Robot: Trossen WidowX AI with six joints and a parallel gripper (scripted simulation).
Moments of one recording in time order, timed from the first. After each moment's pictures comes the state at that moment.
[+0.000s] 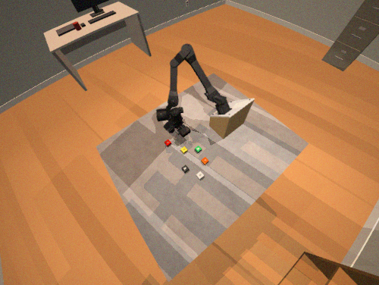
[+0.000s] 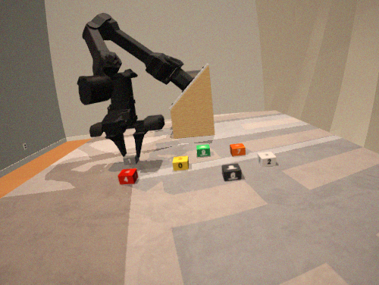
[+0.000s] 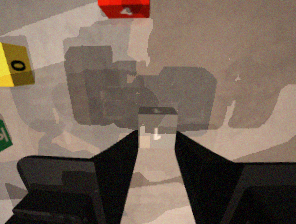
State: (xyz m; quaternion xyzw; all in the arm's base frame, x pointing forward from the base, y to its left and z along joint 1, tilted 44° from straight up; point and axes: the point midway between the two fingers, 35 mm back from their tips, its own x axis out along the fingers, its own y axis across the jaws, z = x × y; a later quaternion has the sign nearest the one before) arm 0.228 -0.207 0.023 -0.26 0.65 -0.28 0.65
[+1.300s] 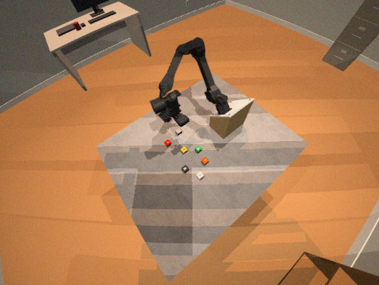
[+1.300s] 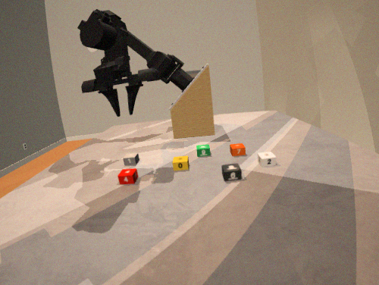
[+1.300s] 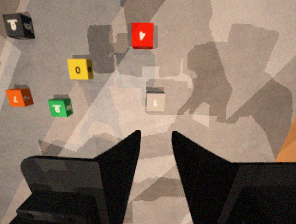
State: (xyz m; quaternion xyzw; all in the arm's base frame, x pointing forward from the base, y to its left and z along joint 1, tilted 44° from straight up) arm 0.232 -0.127 0.100 -0.26 0.65 -0.27 0.66
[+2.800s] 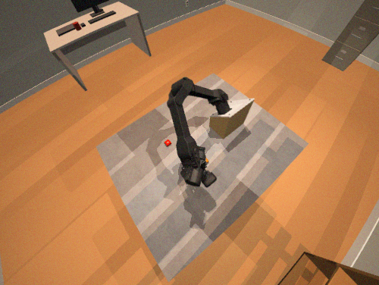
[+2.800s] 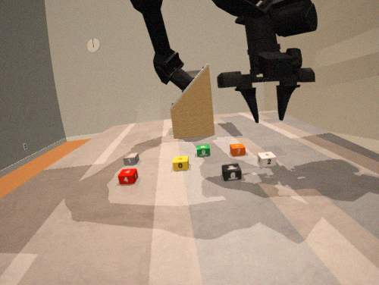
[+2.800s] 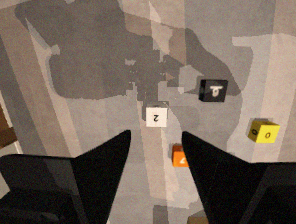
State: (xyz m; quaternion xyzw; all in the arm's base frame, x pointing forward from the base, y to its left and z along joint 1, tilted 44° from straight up) arm 0.332 0.080 -0.138 -0.25 0.65 -0.26 0.67
